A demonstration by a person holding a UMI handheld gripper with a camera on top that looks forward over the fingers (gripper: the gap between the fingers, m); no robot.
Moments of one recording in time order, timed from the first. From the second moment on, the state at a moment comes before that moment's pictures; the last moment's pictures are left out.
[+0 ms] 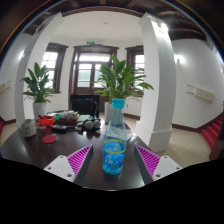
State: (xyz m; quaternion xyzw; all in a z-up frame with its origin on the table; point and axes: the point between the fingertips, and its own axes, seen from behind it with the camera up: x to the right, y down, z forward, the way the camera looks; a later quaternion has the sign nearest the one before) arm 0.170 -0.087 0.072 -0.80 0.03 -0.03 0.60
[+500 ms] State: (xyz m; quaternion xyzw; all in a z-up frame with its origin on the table) arm 0.177 0.006 0.062 -0.79 0.04 -0.01 0.61
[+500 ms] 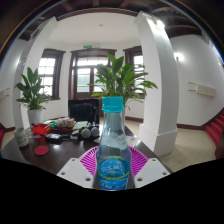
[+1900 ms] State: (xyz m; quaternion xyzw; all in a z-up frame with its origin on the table) arm -0.256 0.160 0.138 -0.24 -0.69 -0.57 0.37
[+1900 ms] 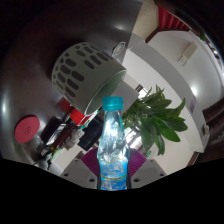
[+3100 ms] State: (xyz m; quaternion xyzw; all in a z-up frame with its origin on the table) arm -0.190 0.144 0.068 -0.75 -0.17 0.19 0.61
